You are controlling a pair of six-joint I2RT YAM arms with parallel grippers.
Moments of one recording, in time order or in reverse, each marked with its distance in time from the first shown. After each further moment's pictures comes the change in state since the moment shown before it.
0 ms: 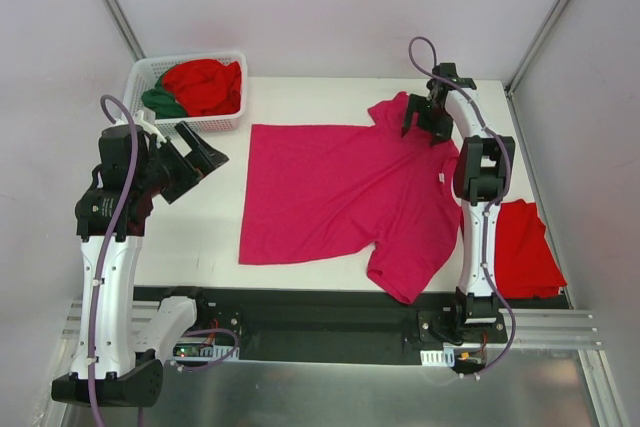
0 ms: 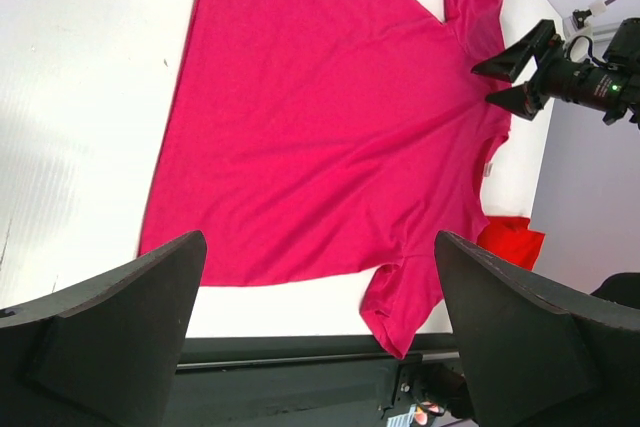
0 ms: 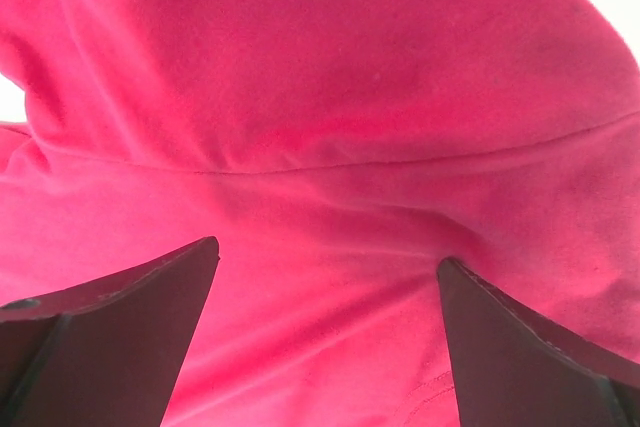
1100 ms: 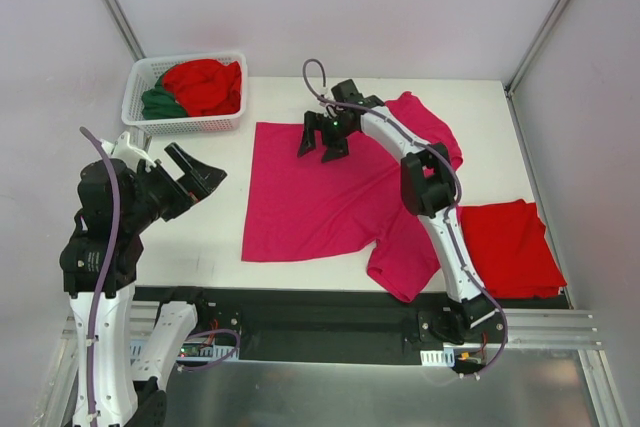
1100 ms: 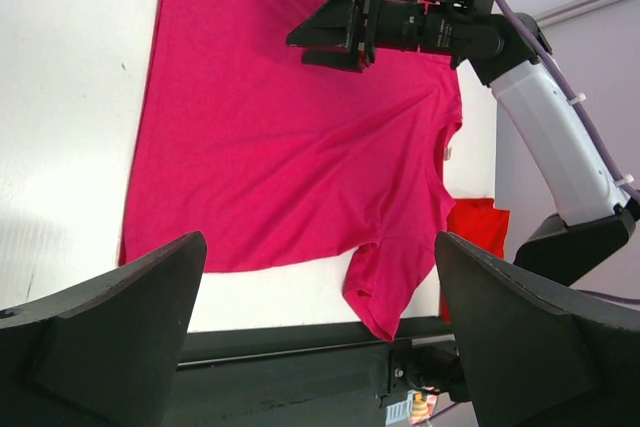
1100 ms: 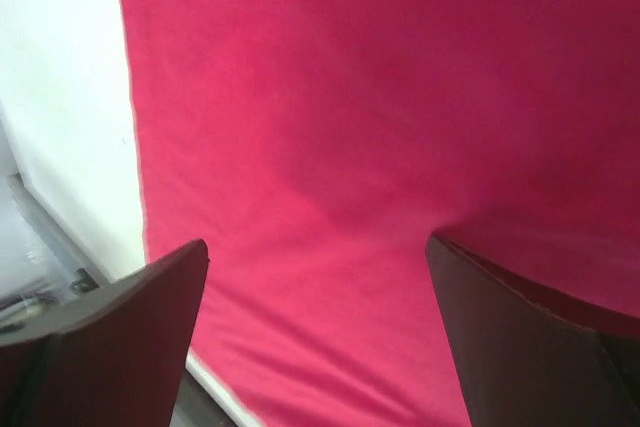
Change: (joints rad) left arm 0.000 -0.199 -0.026 -0.023 0.056 -0.010; right arm 0.463 0.051 0.026 0.181 -0.423 0.134
